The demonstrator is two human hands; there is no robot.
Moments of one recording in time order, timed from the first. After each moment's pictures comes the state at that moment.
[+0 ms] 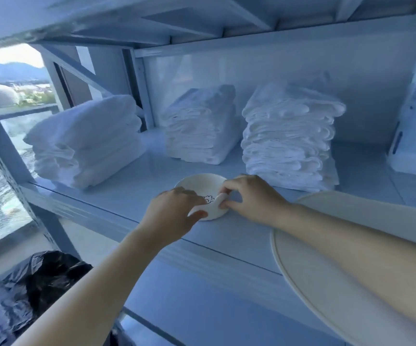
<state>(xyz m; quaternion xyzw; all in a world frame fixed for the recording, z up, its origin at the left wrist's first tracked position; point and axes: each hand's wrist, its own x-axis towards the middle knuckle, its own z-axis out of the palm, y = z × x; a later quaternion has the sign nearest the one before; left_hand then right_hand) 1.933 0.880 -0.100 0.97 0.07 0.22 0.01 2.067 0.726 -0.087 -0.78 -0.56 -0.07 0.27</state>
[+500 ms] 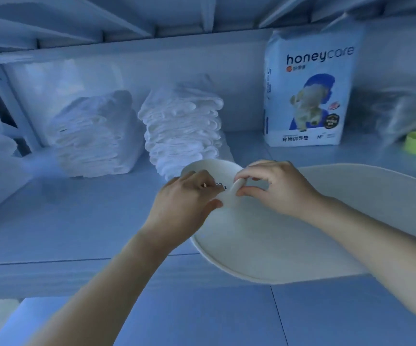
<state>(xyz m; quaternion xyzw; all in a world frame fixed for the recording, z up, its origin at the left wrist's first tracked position) 1.970 0.737 -0.070 0.91 -0.22 0.34 0.04 2.040 0.541 -0.070 -0.84 -0.40 -0.22 0.30</state>
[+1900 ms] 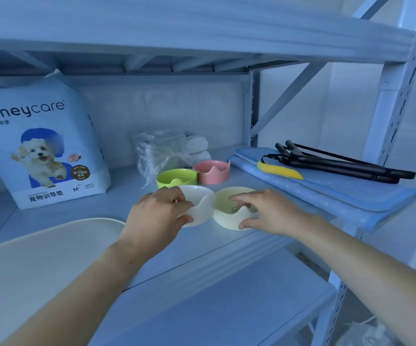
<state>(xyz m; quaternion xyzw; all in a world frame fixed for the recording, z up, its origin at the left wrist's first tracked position) 2.062 0.219 -0.059 0.85 -0.38 0.35 0.09 2.035 -0.030 -0.073 -0.98 -0.10 -0.13 0.13</state>
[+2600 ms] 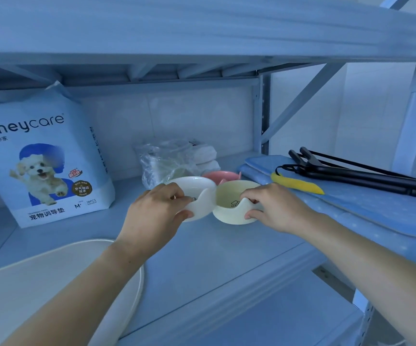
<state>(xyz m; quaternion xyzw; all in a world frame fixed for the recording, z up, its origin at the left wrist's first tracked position) 2.120 0.216 -0.046 0.84 -0.35 0.40 0.09 2.093 -0.041 -0.057 -0.96 -0.12 -0.22 0.11</state>
